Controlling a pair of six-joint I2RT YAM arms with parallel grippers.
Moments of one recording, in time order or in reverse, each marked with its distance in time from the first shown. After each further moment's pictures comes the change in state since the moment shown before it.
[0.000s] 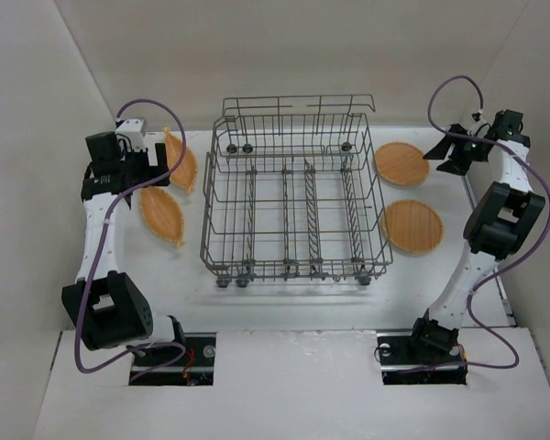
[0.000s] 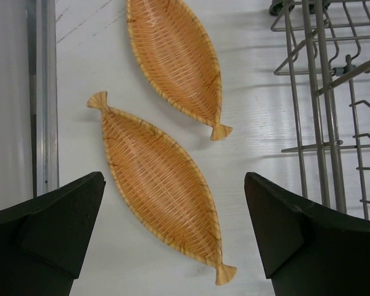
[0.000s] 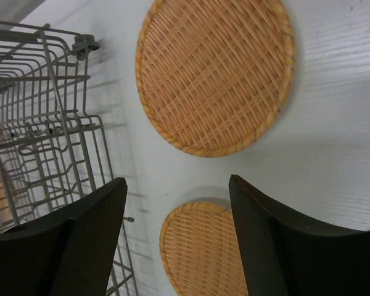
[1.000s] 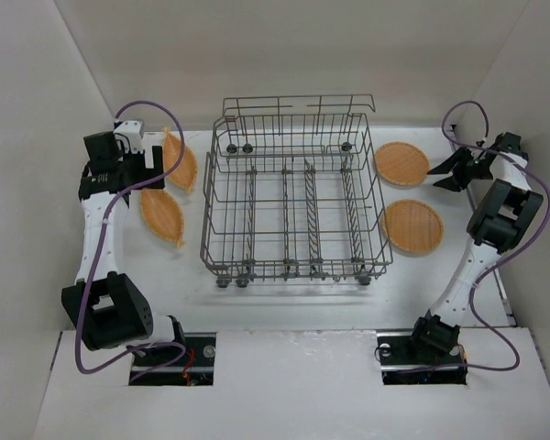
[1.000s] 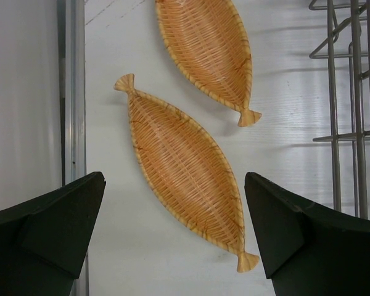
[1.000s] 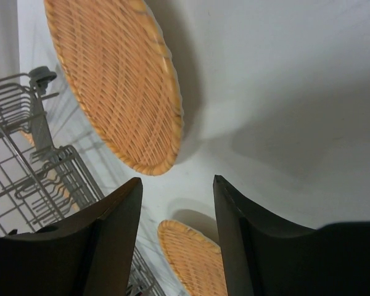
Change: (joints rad) left arm 0.007 -0.001 0.018 -0.061 -0.085 0.063; right arm -0.090 0.266 0.084 -0.052 -0.084 0.209
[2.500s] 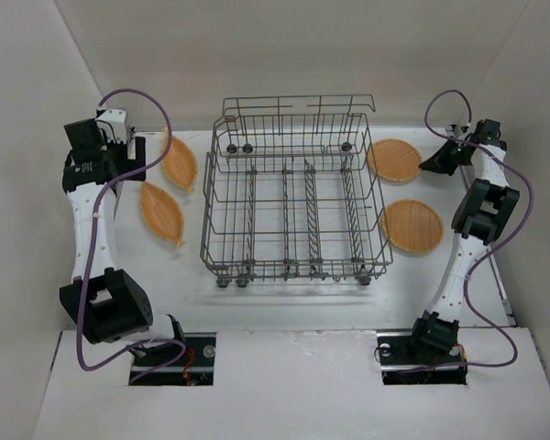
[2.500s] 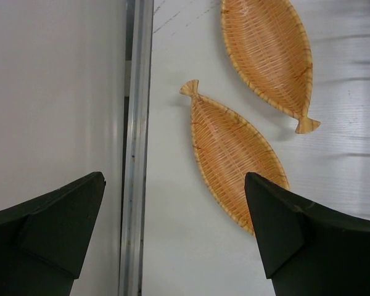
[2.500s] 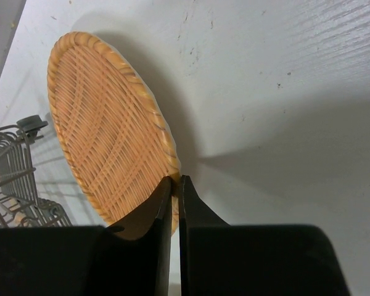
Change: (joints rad) left arm 0.060 0.043 0.166 -0.097 -0.090 0.105; right arm 0.097 0.205 0.330 0.019 0.110 0.004
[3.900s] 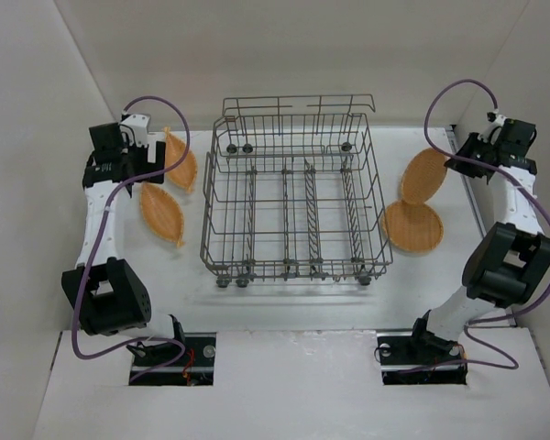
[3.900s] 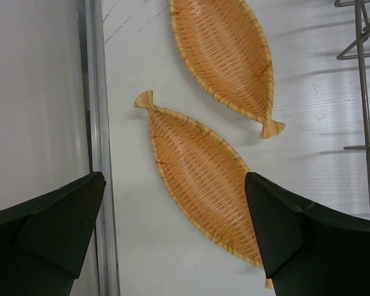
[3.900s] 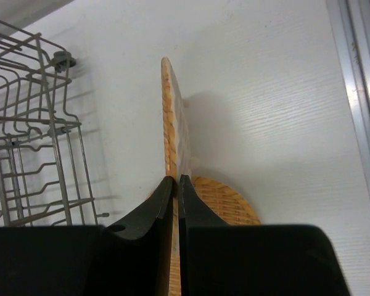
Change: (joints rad) left arm -0.087 0.042 -0.083 0.098 0.028 -0.013; right arm 0.000 -0.910 -0.886 0.319 0.214 -0.202
